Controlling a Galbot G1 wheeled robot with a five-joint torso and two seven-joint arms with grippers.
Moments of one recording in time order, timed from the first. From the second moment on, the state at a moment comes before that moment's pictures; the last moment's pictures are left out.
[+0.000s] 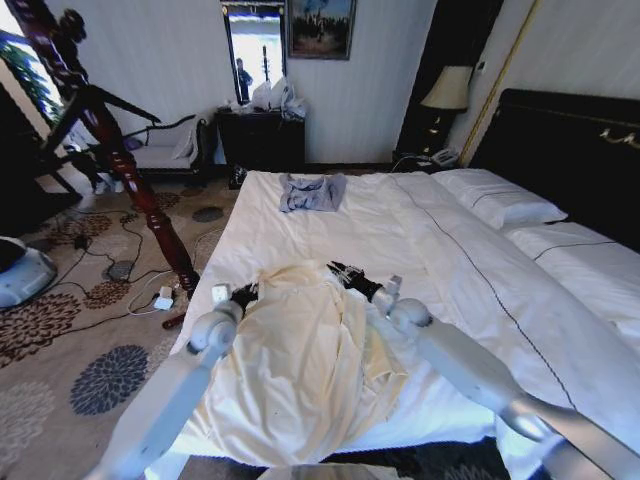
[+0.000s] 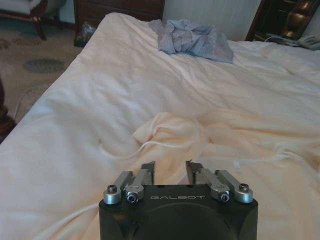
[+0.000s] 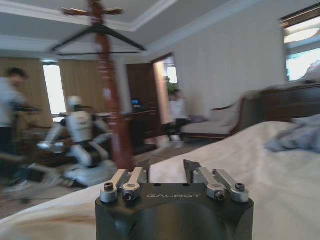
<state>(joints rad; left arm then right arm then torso) 1.07 -1.00 -0.32 -2.00 -0.97 0.64 -0.45 -0.69 0.80 -0.10 1.52 0.95 0.10 -0.56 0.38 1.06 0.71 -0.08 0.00</state>
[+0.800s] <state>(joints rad) 1.63 -1.18 -1.00 -2.37 -0.53 0.09 -0.30 -1.30 0.87 0.86 2.09 0.91 0.18 0.05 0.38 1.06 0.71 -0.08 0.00</state>
